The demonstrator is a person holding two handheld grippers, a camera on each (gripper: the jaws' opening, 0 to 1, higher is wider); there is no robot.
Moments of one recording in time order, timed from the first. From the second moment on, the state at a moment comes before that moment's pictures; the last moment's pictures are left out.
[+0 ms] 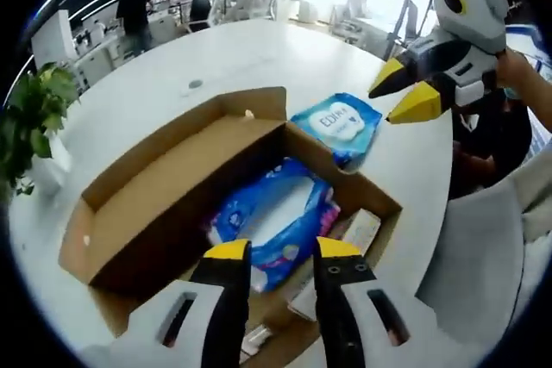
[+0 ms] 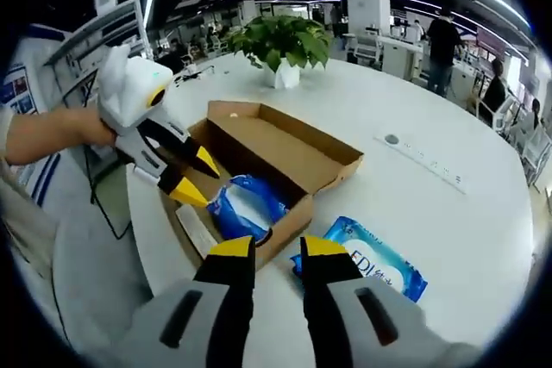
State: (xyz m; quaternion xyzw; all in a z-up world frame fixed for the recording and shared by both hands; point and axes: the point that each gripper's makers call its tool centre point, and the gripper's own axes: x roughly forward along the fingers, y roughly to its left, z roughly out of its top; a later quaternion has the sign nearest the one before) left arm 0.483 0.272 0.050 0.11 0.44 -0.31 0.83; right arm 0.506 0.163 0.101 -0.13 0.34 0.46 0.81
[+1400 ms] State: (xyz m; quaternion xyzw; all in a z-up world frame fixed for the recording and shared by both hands) left arm 0.490 0.254 0.020 0.19 0.44 -0.47 0.75; right arm 0.527 0.240 0.039 -0.21 0.34 0.50 0.77
